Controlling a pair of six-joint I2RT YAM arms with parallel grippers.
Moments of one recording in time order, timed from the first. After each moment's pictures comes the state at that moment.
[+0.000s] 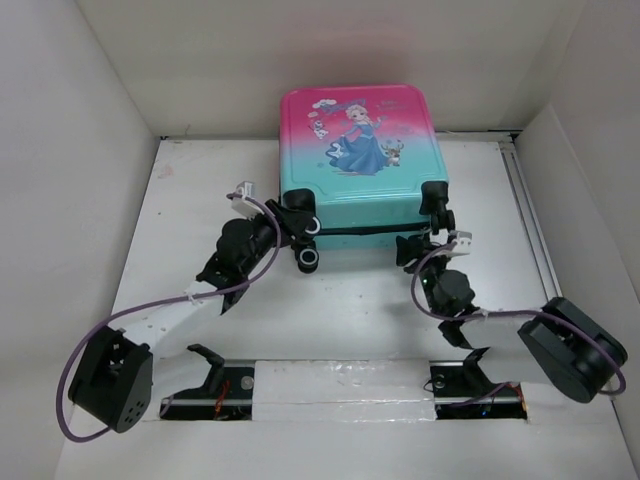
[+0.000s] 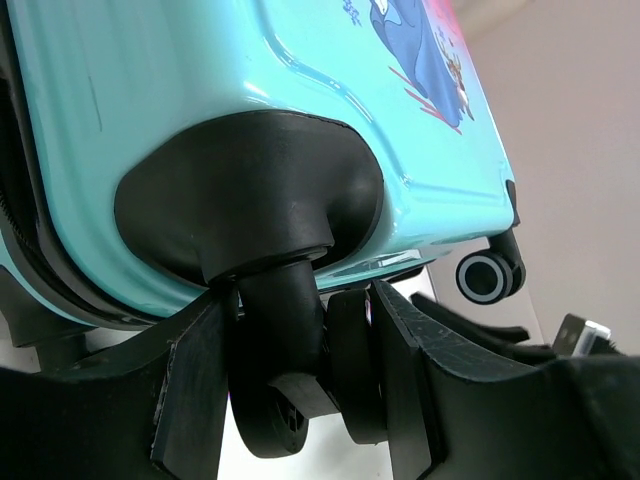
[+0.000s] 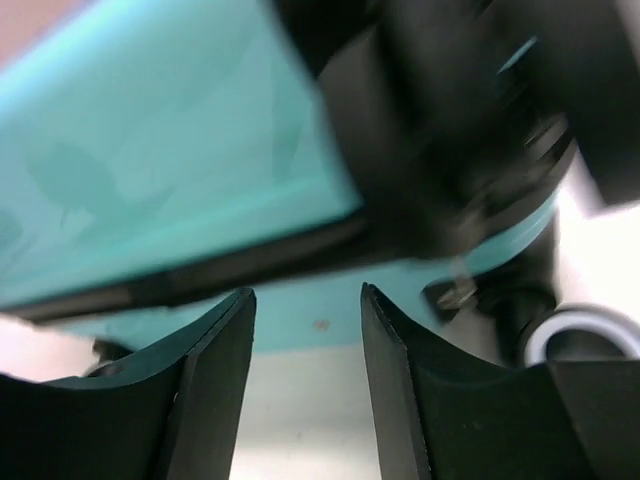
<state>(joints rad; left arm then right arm) -0.52 1.11 0.53 0.48 0.03 -0.87 0.66 1.27 0.12 1.21 0.49 0.44</state>
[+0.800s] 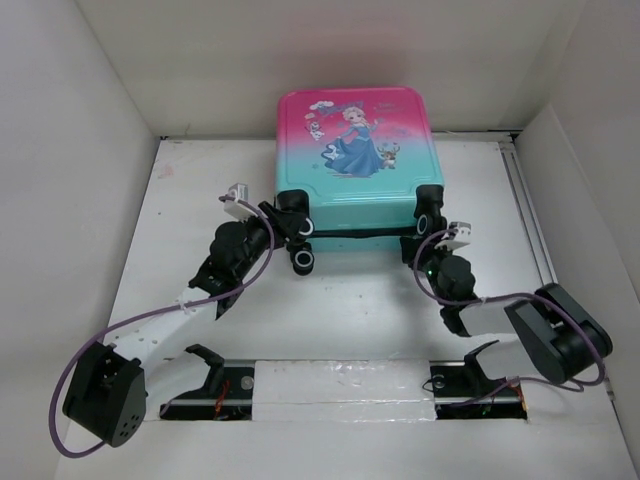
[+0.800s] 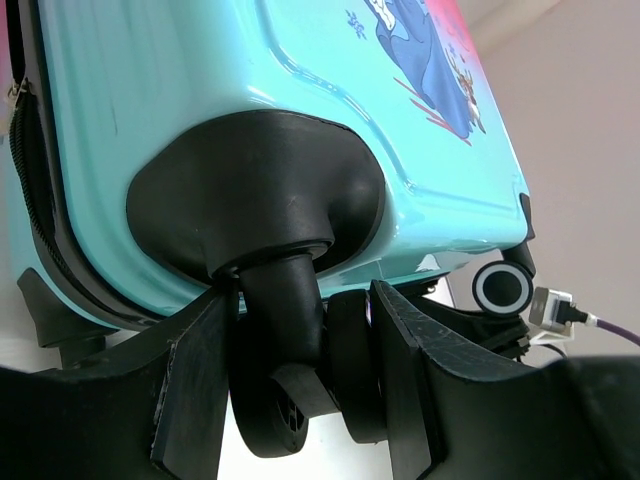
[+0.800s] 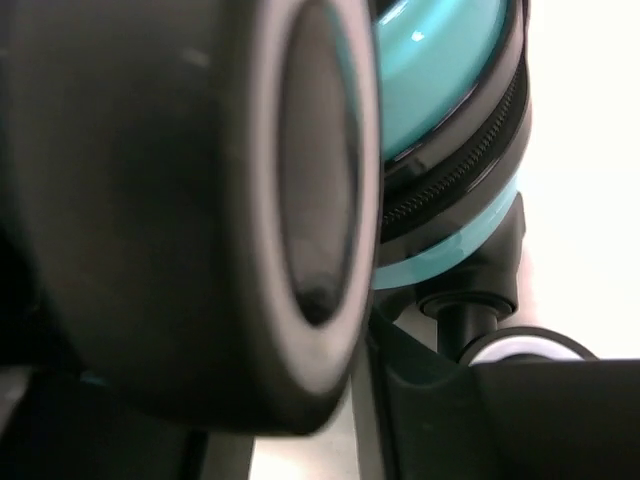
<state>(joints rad) -0.50 1.02 0.52 0.40 0.00 -0.83 0.45 1.35 0.16 1.11 0.26 0.53</state>
